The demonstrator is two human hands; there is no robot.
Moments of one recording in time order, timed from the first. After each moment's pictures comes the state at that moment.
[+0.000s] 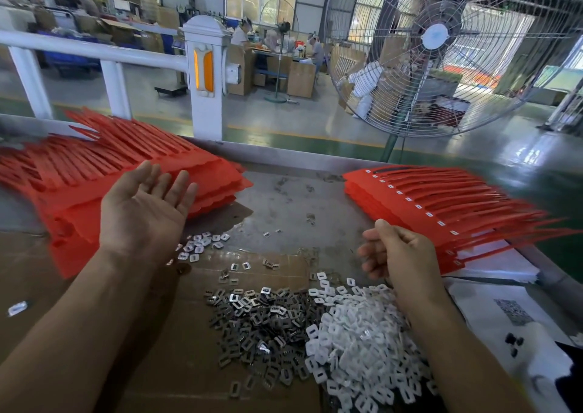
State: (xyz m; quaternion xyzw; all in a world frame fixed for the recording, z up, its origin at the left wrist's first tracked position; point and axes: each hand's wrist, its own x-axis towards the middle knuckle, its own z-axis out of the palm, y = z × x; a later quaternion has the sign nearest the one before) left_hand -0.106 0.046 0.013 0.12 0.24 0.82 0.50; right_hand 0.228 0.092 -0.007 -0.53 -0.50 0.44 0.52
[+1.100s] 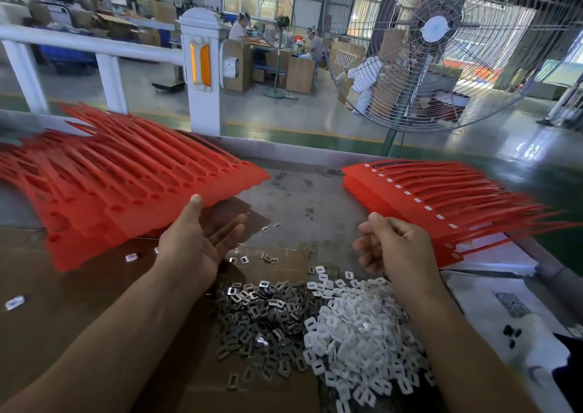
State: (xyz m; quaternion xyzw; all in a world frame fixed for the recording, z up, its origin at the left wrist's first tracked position) left_hand -0.041 0.046 -0.006 0.07 0.41 0.74 0.53; right_hand 0.225 0.086 -0.001 -0.52 -0.53 0.42 0.51
